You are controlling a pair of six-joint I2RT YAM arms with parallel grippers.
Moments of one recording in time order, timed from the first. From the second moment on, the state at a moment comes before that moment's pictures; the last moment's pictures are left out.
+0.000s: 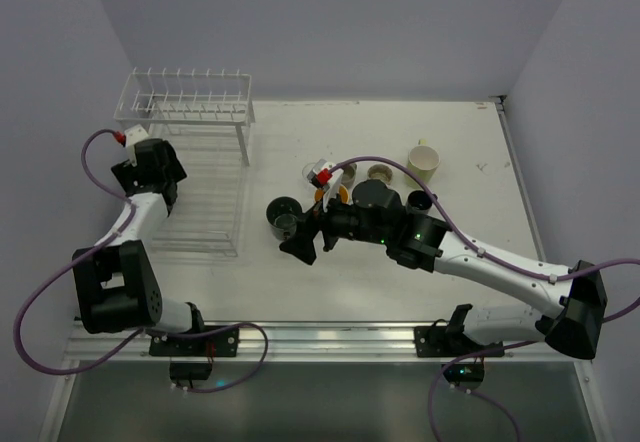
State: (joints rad) left arm 0.18 1.40 0.84 -0.05 -0.45 -0.25; right arm 1.04 1.22 1.02 -0.10 -0.18 0.32
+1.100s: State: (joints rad) left arm 0.18 0.65 0.62 -0.12 0.27 -0.57; right arm 1.04 1.13 0.85 0.18 -0.14 0.59
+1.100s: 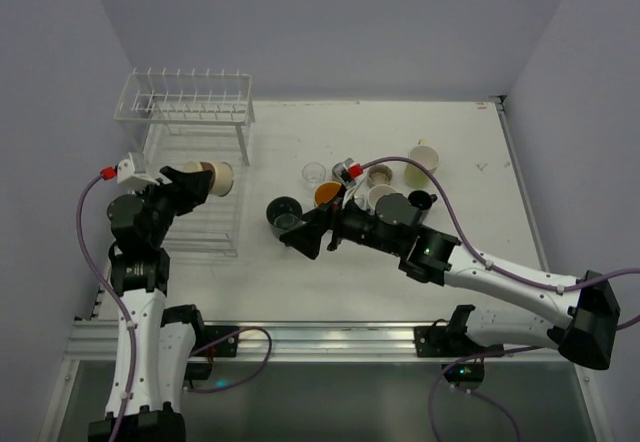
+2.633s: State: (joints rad) left arm -0.17 0.56 0.39 0.34 0.66 -0.95; right arm 0.93 1.17 0.78 0.45 -0.29 0.76
